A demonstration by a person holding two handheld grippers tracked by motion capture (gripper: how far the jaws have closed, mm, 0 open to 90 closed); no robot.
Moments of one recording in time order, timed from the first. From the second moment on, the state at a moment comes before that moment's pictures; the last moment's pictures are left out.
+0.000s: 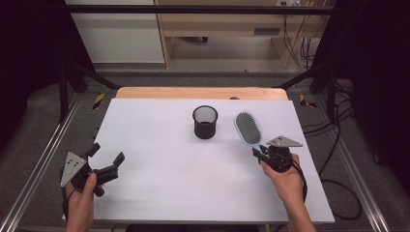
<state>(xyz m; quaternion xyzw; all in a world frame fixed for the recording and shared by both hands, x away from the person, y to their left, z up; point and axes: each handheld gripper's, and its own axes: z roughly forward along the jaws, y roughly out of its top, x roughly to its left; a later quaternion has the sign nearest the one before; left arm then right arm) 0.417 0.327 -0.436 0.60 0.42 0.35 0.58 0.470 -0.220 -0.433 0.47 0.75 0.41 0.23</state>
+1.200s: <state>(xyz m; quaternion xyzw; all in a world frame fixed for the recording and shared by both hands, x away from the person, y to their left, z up) 0.419 0.329 -0.433 0.59 0.42 0.35 0.59 0.462 -0.212 -0.420 0.44 0.70 0.48 0.28</state>
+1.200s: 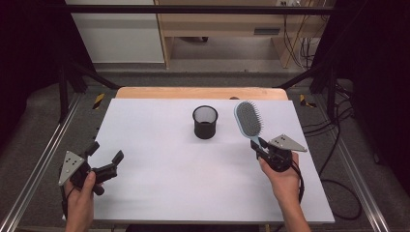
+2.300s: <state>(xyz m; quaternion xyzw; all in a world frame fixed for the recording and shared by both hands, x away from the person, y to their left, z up) 0.482 0.228 -0.359 0.60 0.34 0.29 0.66 0.479 -0.141 -0.404 0.39 0.69 0.55 0.27</state>
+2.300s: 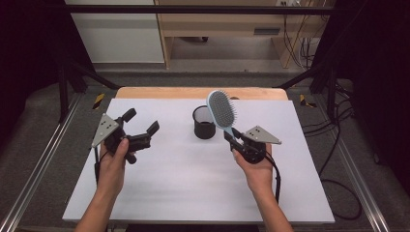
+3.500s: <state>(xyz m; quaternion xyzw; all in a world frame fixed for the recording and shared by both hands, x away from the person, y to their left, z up) 0.462 0.190 -0.400 0.61 0.38 0.16 0.68 0.459 -0.073 -0.434 0.32 0.73 0.56 0.23</state>
